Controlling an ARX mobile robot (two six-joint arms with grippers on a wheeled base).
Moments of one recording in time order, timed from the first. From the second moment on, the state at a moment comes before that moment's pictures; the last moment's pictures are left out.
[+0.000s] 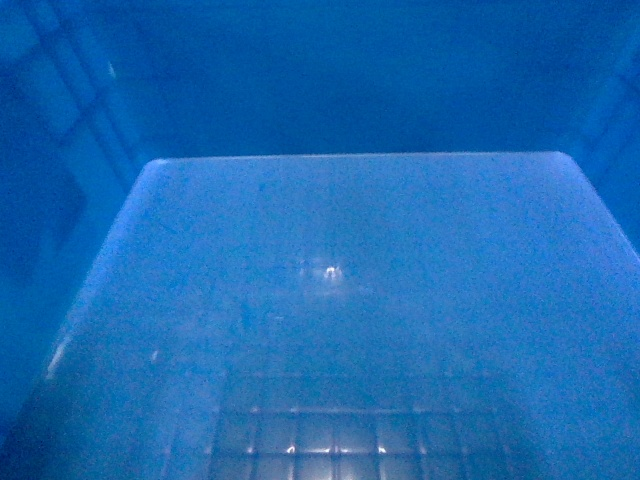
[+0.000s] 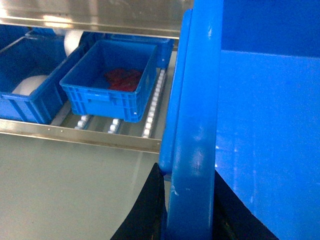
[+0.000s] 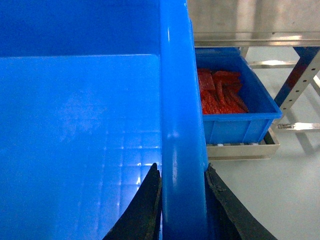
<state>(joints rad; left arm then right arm) -0.49 0.82 0.53 -0.19 -0.63 -0.30 0.21 0.72 0.45 -0.09 0.23 0.11</state>
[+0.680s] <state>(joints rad) -0.49 0.82 0.53 -0.19 -0.63 -0.30 0.21 0.72 0.45 -0.10 0.23 0.11</state>
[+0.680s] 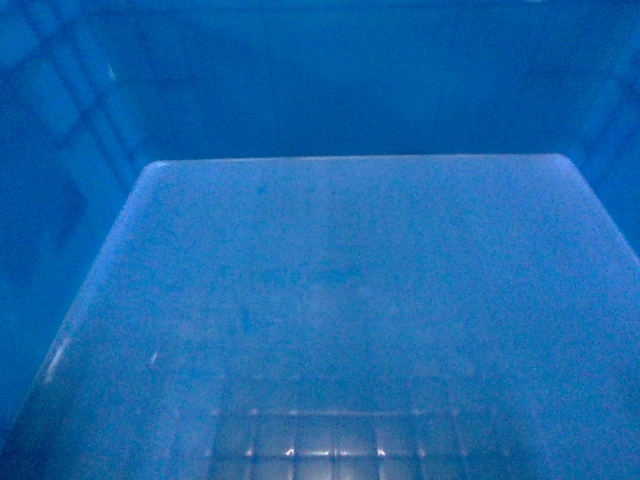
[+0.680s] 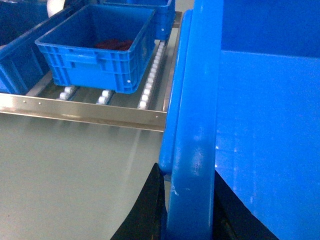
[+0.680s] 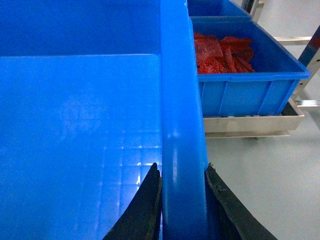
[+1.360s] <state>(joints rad) -0.49 0.82 0.53 -0.19 -0.63 -0.30 0.21 0.72 0.45 -0.10 0.23 0.11</state>
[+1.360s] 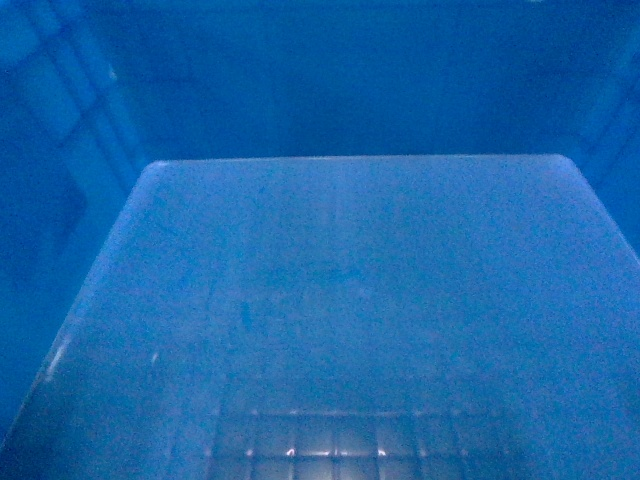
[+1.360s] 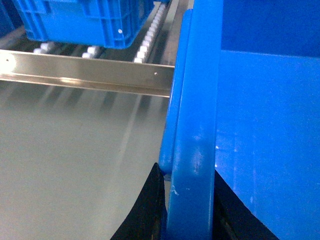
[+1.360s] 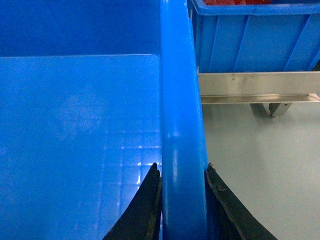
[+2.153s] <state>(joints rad) -0.49 0.82 0.53 -0.19 -0.63 -0.30 0.21 0.72 0.45 -0.10 0.23 0.11</state>
